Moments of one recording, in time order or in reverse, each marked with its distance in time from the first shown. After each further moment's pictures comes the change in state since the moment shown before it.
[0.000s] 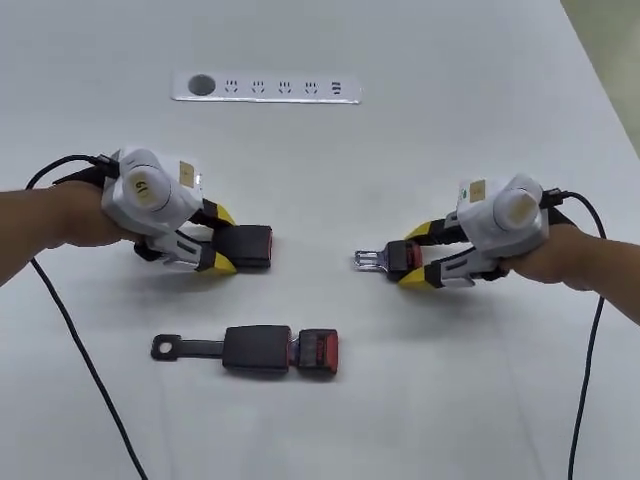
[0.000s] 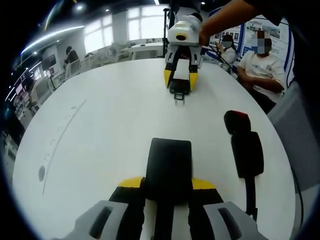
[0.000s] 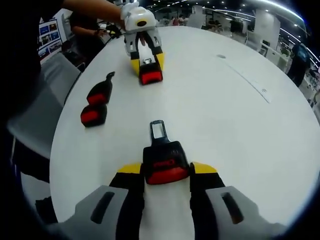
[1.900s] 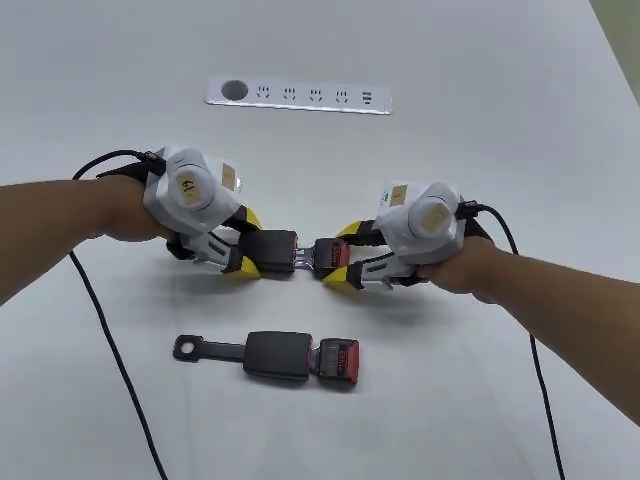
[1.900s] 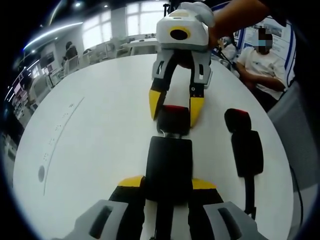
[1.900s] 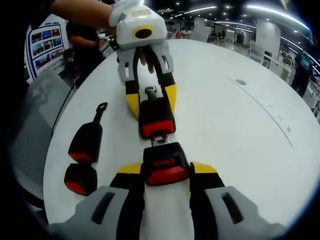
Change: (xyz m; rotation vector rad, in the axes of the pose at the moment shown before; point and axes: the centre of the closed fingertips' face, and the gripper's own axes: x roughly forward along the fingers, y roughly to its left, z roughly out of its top) left arm 0.000 0.000 0.001 -0.004 0.047 -0.009; right arm 0.076 0.017 0.104 -0.019 -0.130 0.022
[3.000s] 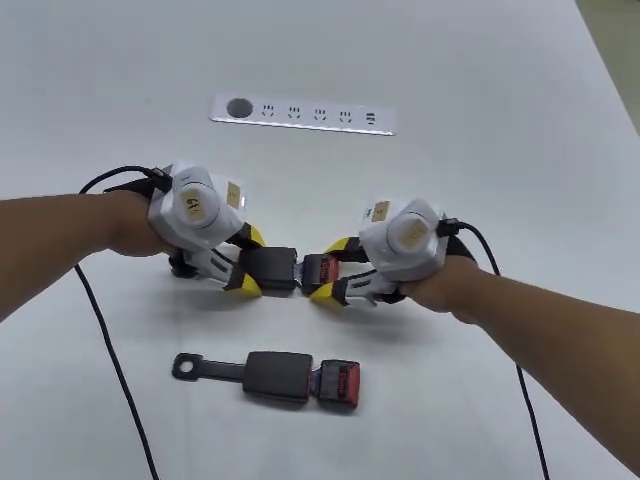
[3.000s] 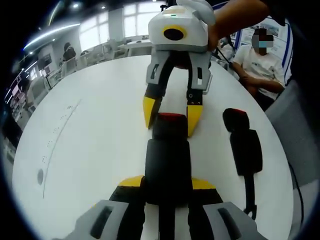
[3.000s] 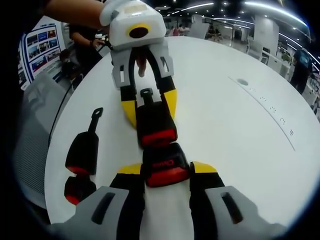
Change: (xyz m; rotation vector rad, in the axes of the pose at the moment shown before) left arm 0.000 0.000 -0.003 0.016 -0.010 -0.022; right arm 0.015 0.000 0.011 0.023 0.029 -0.012
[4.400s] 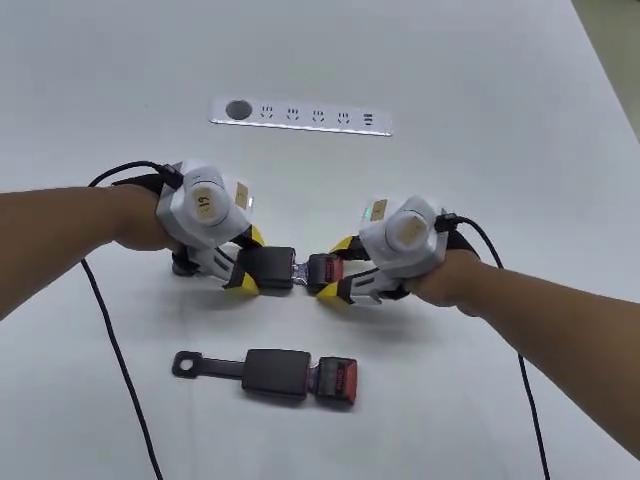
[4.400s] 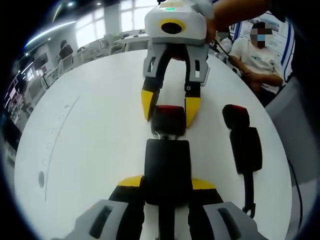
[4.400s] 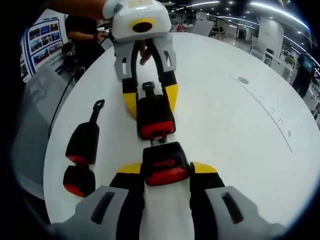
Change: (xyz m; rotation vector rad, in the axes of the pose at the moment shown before) left arm 0.001 0.001 -0.002 0.016 0.063 -0.007; right arm -0.012 0.000 -0.011 -0.053 0.044 0.005
